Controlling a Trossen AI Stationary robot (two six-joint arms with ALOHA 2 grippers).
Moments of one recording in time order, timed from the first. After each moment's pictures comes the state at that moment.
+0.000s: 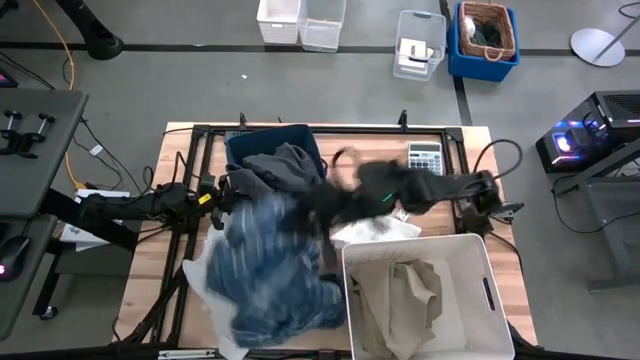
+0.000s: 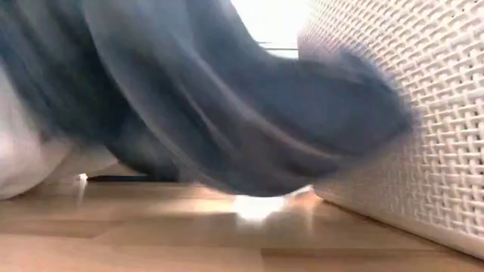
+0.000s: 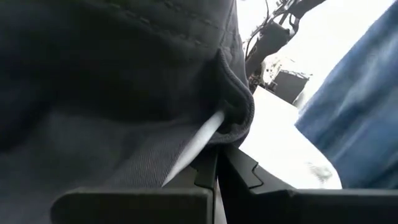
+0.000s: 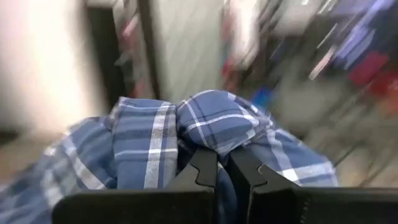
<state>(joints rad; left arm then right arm) -0.02 0.01 0.01 0.04 -0.19 -0.49 0.25 1.93 2.36 -0.37 0.03 0.03</state>
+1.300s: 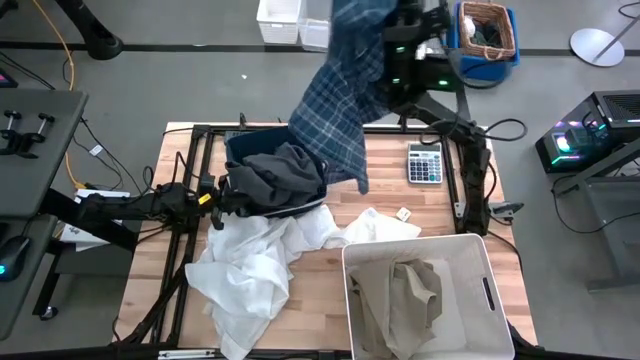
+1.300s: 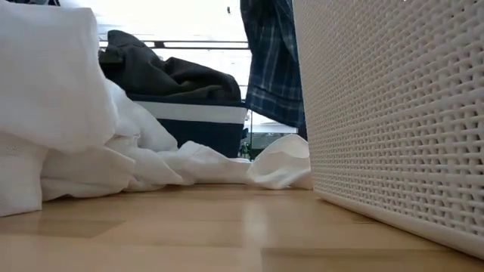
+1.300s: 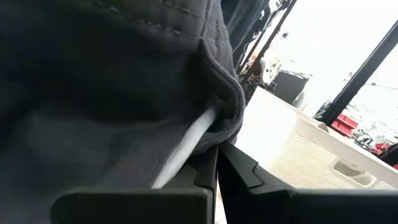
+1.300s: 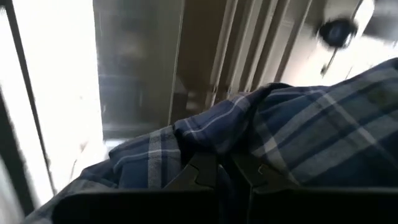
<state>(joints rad) -0.02 0.01 0.01 0.04 -0.19 -0.49 -0.38 1.99 2.36 0.92 0.23 0.29</state>
